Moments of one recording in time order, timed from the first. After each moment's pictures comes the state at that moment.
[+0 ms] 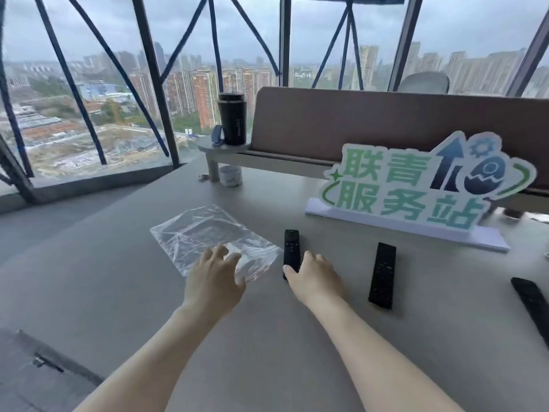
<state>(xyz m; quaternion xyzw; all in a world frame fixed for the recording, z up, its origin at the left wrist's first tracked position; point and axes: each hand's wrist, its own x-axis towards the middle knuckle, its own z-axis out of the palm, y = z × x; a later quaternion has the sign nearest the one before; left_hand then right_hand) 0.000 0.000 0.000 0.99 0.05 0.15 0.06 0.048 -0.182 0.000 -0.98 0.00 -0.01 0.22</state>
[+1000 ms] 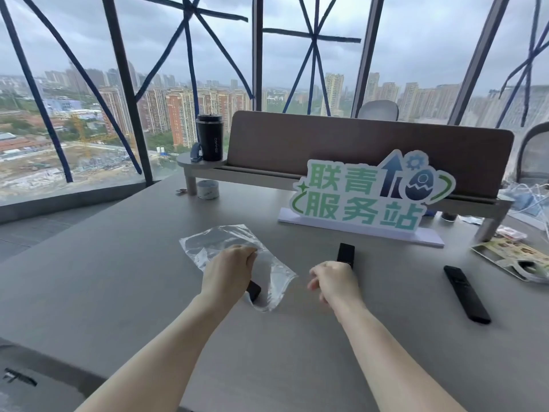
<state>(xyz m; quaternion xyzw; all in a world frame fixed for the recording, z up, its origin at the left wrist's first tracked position) -0.009 -0.059 0.028 0.95 -0.02 0.21 0.24 -0.016 -0.264 0.032 -0.83 0.14 -0.01 0.55</state>
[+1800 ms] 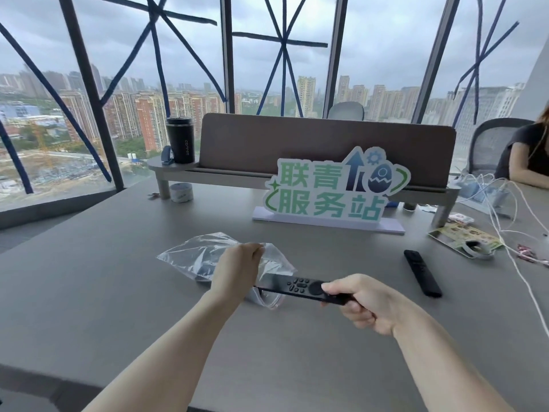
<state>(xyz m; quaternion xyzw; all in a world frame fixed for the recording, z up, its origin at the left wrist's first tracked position) -0.022 -0.119 0.041 0.92 -0.08 0.19 0.32 -0.089 -0.357 0.066 -0.76 0.05 0.27 0.59</state>
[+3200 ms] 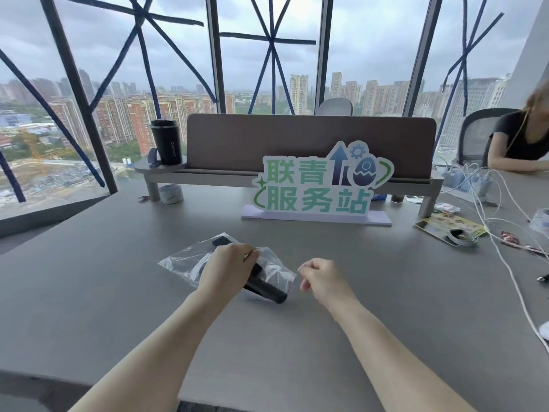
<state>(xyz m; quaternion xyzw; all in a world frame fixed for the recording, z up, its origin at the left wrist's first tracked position) -0.040 -0.133 0.048 0.94 -0.09 0.18 0.28 -0.065 -0.327 0.031 -0.84 0.09 0.00 0.54</state>
